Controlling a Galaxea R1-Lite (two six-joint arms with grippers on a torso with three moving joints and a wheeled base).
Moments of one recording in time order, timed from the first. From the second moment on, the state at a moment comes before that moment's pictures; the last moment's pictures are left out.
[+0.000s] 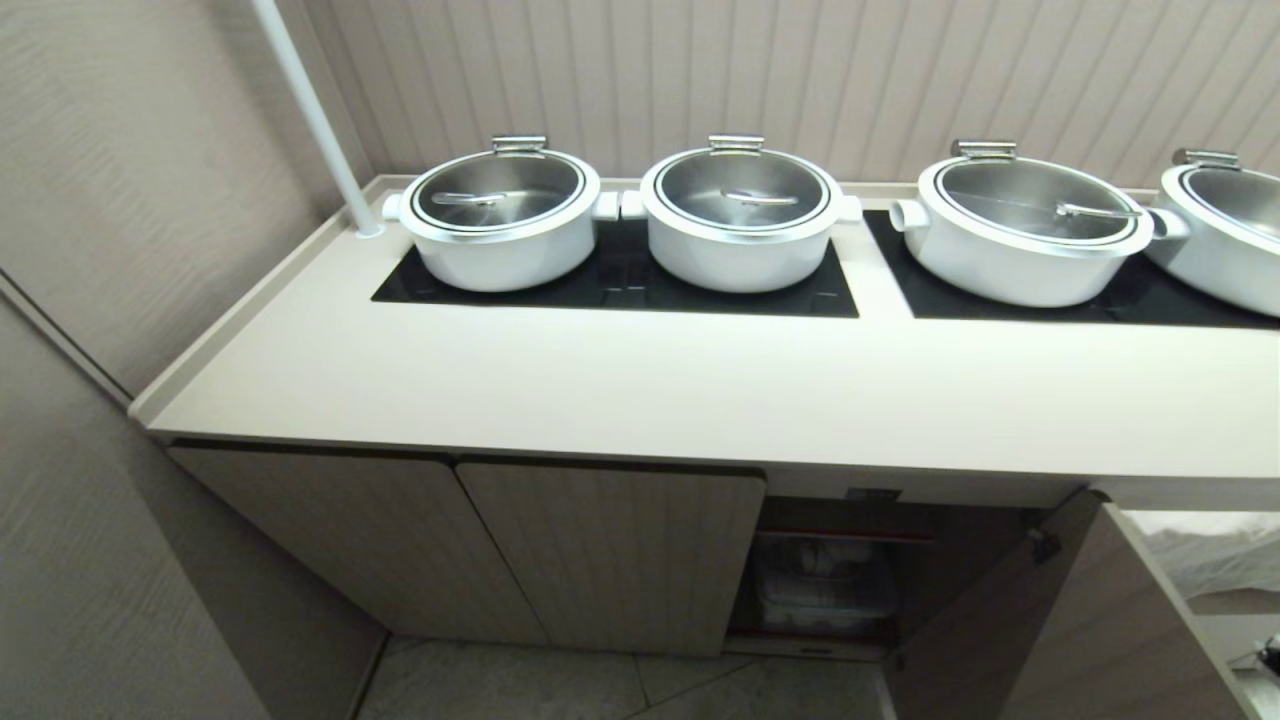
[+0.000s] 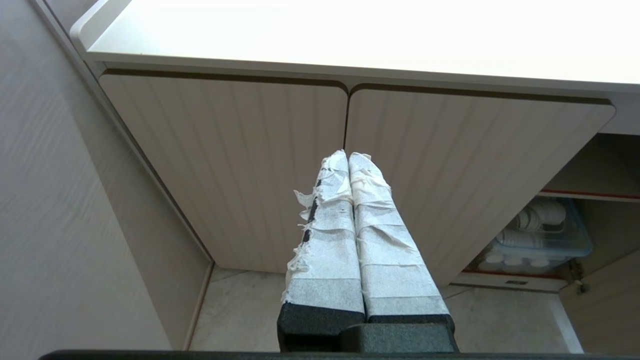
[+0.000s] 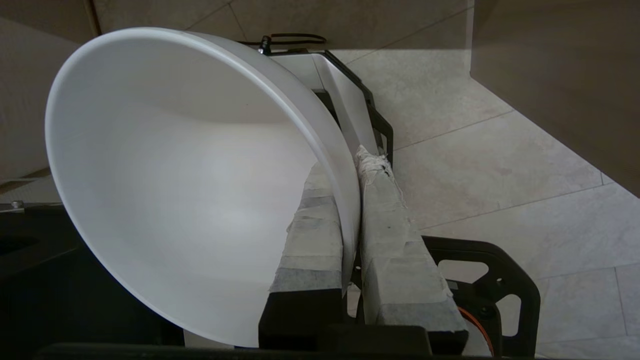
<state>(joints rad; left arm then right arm) 0.00 0.00 0.00 0.00 0.01 -0.03 0.16 0.96 -0.31 0.32 0.10 0.27</state>
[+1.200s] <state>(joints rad) 0.00 0.00 0.00 0.00 0.01 -0.03 0.16 0.96 -0.30 0.32 0.10 0.27</state>
